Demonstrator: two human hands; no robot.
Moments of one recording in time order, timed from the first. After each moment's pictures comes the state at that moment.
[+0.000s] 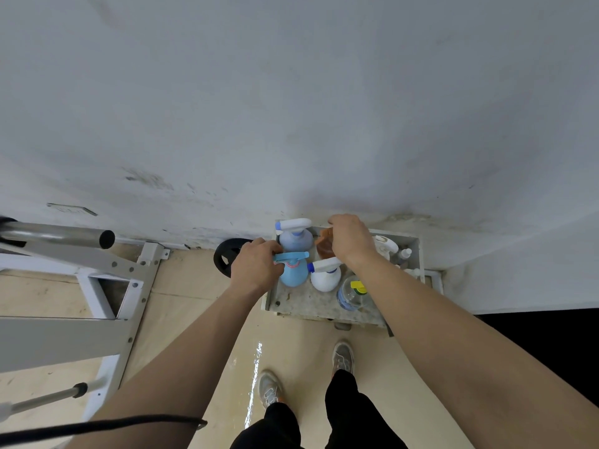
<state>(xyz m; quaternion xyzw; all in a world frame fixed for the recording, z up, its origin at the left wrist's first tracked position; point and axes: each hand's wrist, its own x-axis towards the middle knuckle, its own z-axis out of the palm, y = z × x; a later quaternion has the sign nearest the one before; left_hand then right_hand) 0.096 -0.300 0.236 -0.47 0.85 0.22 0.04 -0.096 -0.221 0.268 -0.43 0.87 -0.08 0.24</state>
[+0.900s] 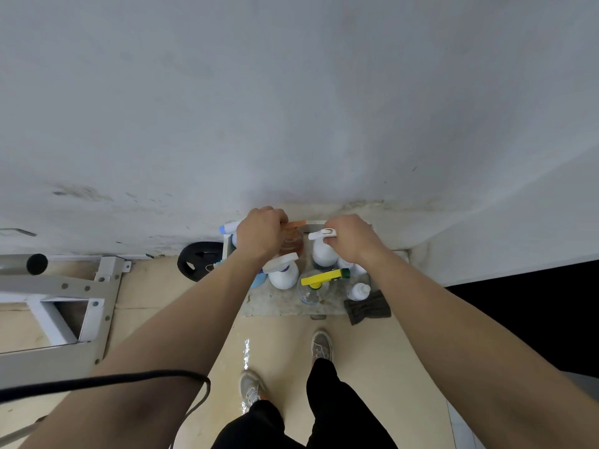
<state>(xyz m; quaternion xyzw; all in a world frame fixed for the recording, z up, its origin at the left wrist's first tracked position) -0.039 -0.287 0.244 -0.37 0.91 0.19 0.05 -0.181 -0.145 0.265 -0.46 0.85 -0.05 0.27</state>
